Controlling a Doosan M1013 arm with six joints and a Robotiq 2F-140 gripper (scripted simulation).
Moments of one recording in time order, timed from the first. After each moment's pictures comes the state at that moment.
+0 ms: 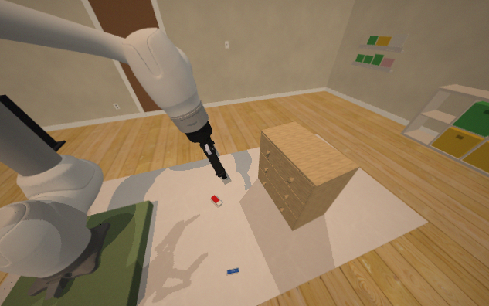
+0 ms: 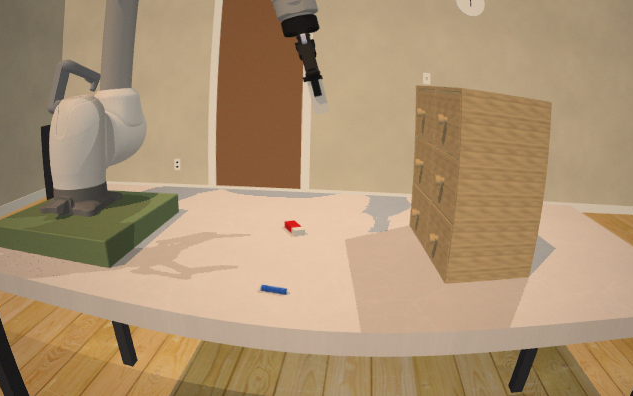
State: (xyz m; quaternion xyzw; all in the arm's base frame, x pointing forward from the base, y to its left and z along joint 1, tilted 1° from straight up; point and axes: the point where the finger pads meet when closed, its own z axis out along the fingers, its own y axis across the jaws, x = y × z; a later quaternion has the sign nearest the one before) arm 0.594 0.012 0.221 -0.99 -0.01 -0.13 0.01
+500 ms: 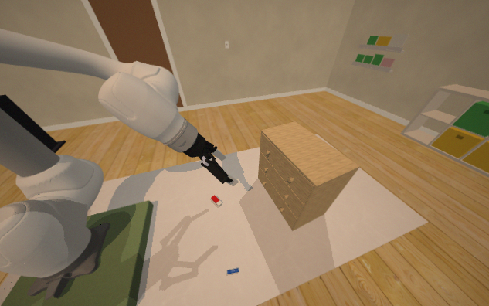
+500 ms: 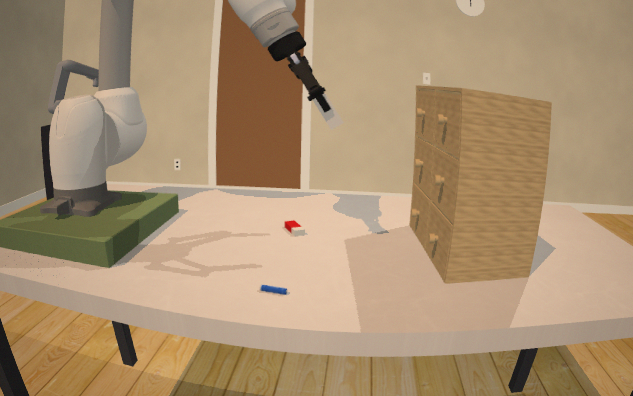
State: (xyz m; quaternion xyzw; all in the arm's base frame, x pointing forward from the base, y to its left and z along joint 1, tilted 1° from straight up) arm 0.619 0.014 0.196 -0.96 -0.01 -0.28 0.01
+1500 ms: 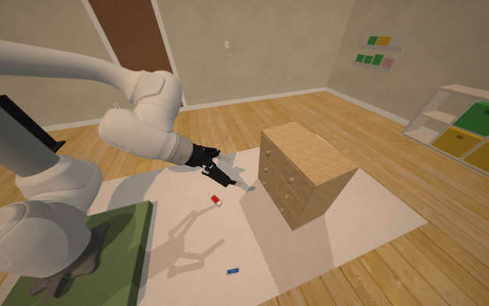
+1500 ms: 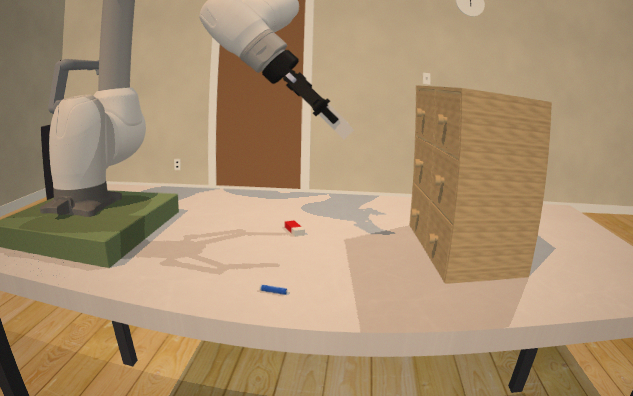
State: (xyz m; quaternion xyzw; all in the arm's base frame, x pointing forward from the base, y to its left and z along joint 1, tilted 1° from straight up) arm 0.641 0.016 0.178 -0.92 0.00 -0.39 0.00
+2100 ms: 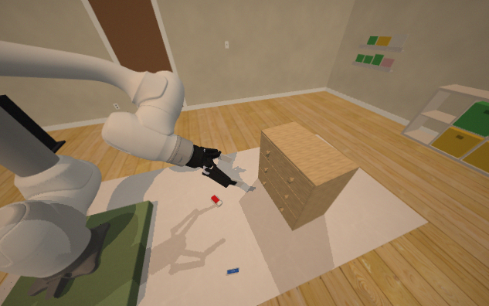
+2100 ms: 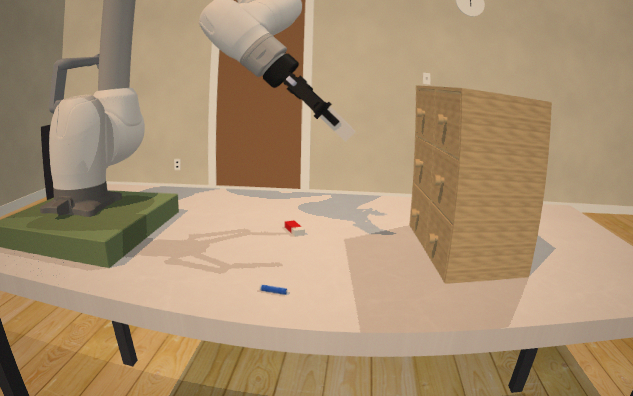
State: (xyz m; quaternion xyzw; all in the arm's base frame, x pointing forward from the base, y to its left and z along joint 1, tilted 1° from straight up) arm 0.645 0.016 0.173 -0.92 0.00 -0.40 -0.01
